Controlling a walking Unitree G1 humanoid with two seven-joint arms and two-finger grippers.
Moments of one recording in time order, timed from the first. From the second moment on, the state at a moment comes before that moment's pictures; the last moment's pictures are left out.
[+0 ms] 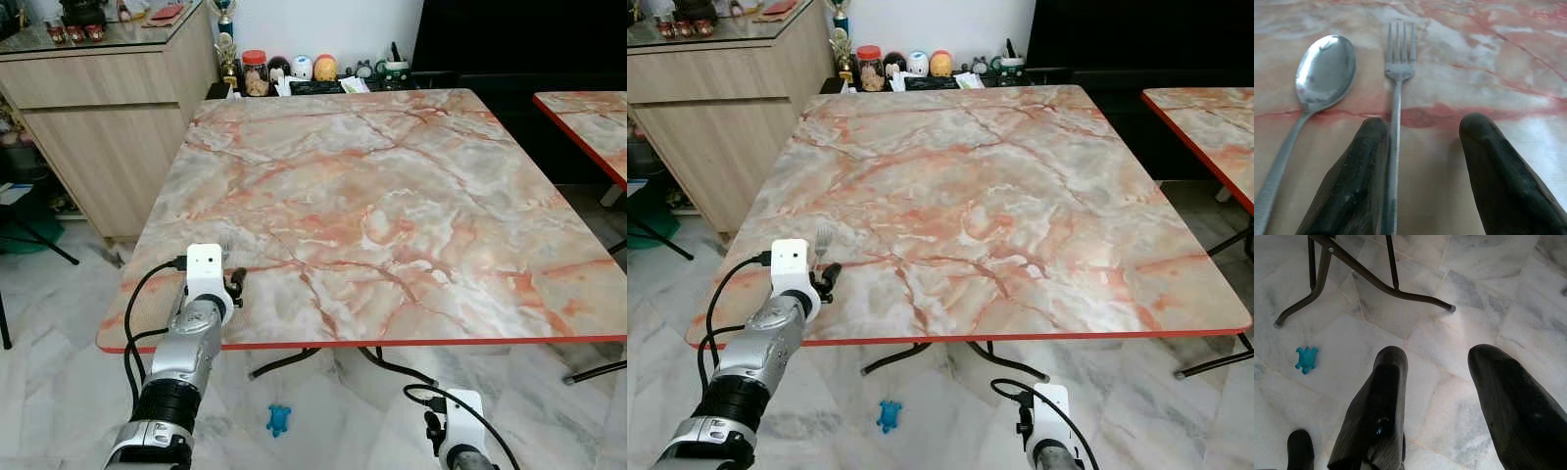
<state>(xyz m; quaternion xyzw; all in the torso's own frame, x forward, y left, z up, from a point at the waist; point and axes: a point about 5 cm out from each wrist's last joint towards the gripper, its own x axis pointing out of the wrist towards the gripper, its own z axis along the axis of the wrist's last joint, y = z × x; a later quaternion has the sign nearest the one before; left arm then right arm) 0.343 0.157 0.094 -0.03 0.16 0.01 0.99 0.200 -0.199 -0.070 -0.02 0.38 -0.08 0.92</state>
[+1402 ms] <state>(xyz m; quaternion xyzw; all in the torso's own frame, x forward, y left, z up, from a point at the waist) 0.348 0.131 0.130 0.00 0.02 -0.11 0.99 0.200 -0.199 -0.070 -0.02 0.38 -0.08 0.92</state>
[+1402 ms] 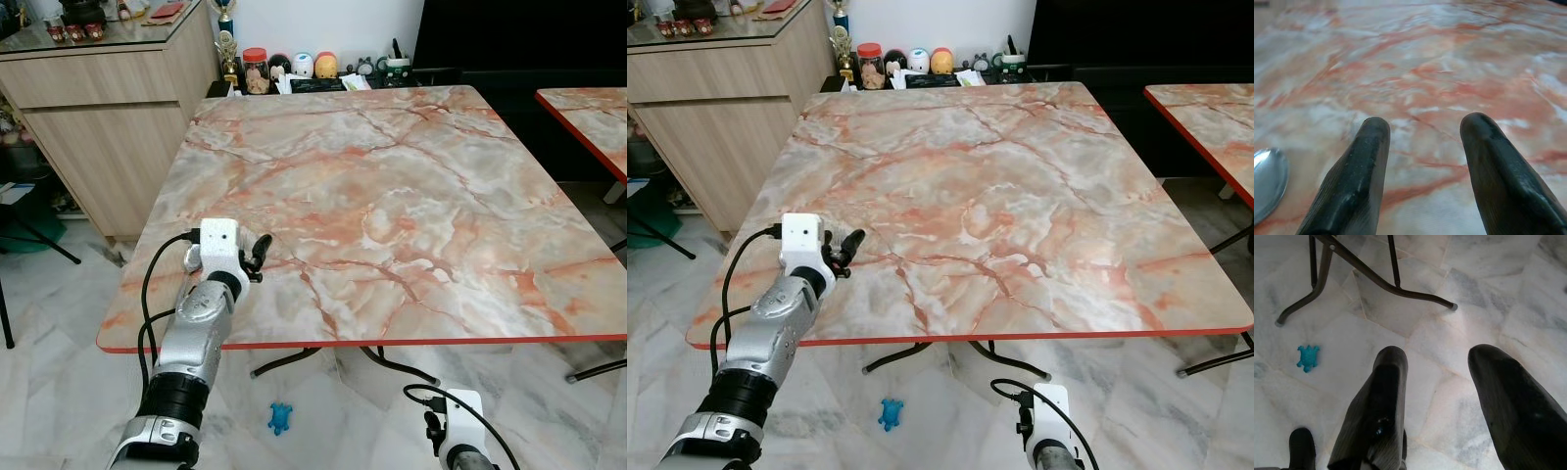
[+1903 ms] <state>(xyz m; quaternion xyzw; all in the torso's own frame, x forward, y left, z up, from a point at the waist) 0.355 0.159 0.108 0.08 0.06 -0.11 0.99 0.201 -0.201 -0.069 -0.02 0.38 -0.08 0.92</state>
